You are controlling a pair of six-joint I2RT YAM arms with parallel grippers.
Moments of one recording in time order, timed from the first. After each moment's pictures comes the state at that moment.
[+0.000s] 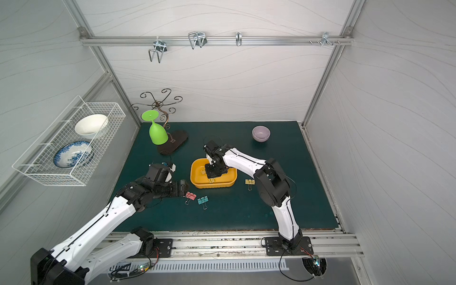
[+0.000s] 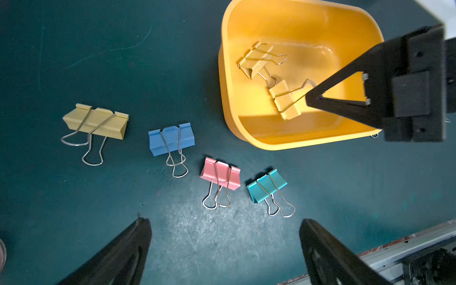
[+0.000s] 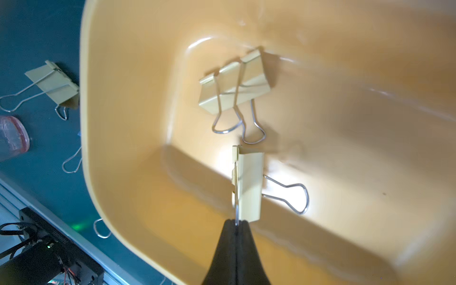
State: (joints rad) left arm -0.45 0.94 0.74 -0.79 0.03 -0.49; right arm 0.82 2.04 1.65 -0.84 -0.21 0.41
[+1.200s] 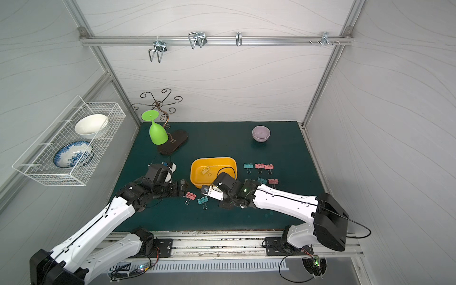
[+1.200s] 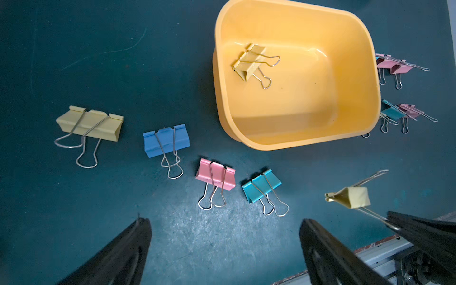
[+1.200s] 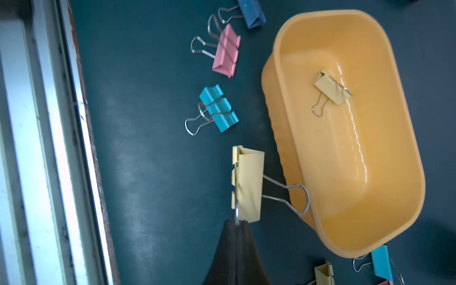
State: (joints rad) left arm -0.45 0.92 0.74 -0.78 0.05 -0.50; right arm 1.15 1.37 0.91 -0.52 0.06 -0.45
